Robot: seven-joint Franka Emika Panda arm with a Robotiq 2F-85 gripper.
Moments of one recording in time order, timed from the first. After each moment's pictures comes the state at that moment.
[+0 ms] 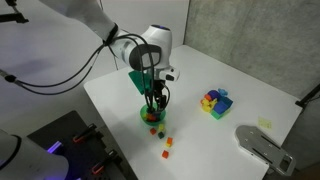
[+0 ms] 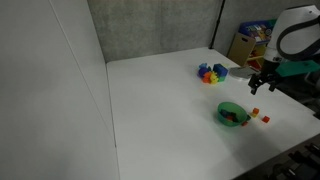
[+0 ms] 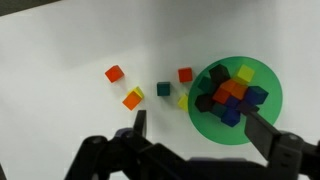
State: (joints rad) arm -0.01 0.17 -0.18 -2.36 -0.08 2.37 0.23
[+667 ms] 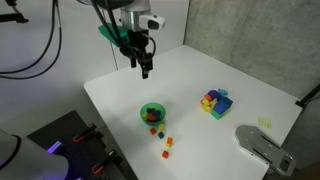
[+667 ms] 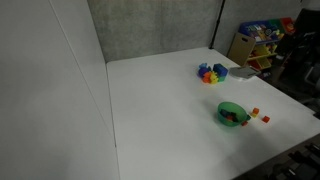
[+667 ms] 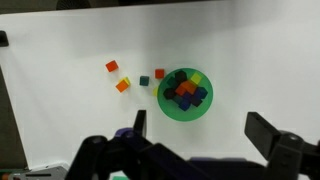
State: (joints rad) arm -0.01 -0.27 -0.08 -2.35 -0.07 1.99 0.16
